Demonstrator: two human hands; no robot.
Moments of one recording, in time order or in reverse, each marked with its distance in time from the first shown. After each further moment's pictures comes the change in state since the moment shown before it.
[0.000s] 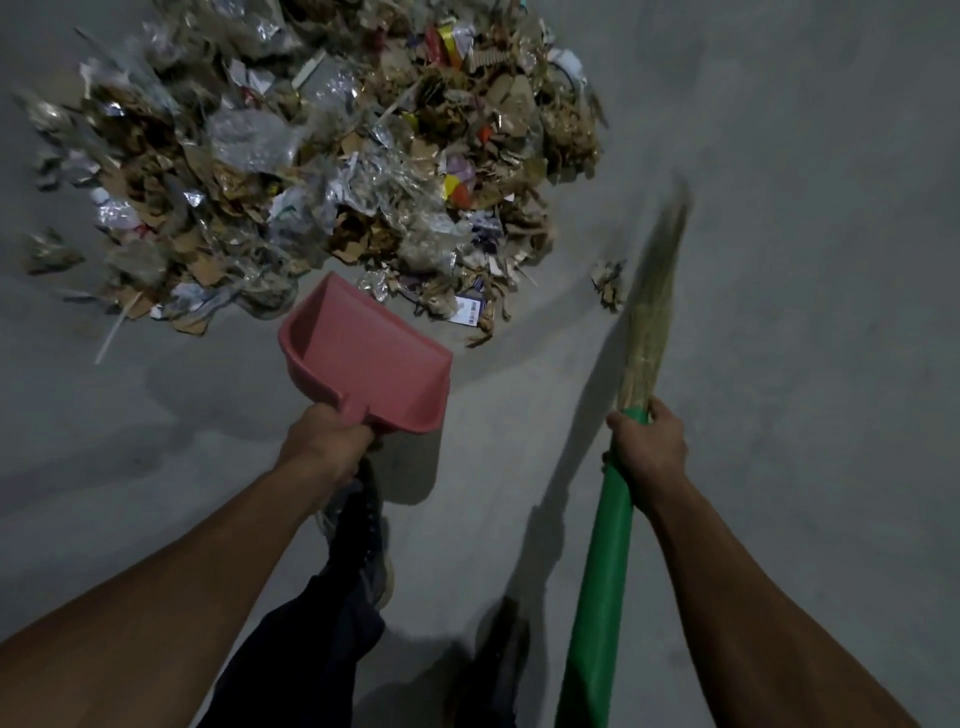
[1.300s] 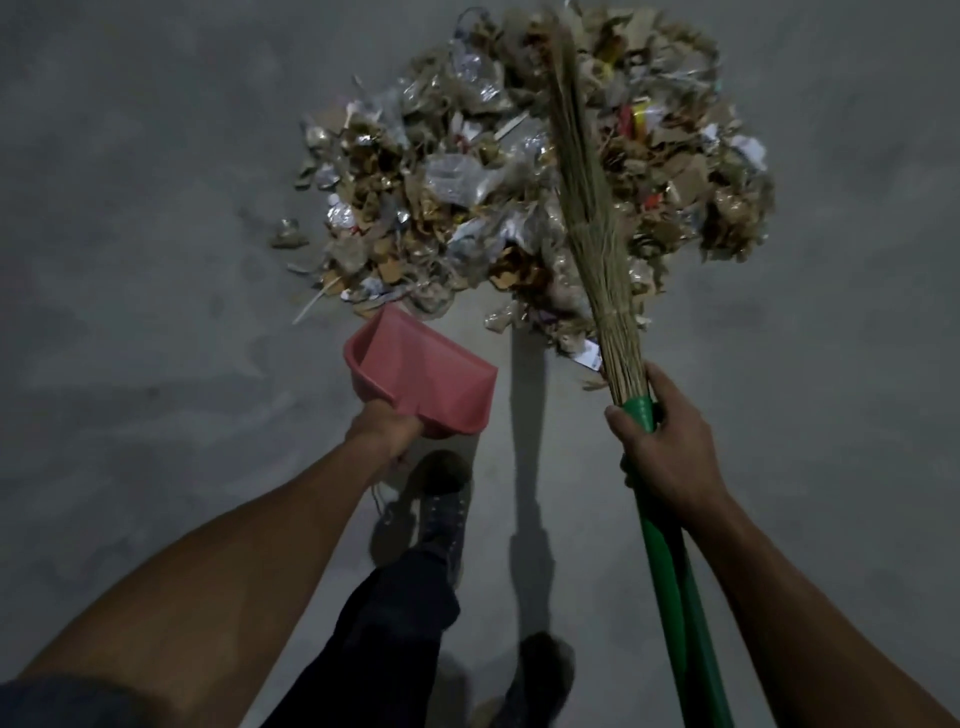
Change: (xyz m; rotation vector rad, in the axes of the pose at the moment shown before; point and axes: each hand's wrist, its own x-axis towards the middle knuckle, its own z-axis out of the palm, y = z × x) left_hand -0.013 -0.039 -0.083 -0.266 0.080 -0.183; right_hand -0.098 -0.101 0.043 -0.263 -0.445 -0.597
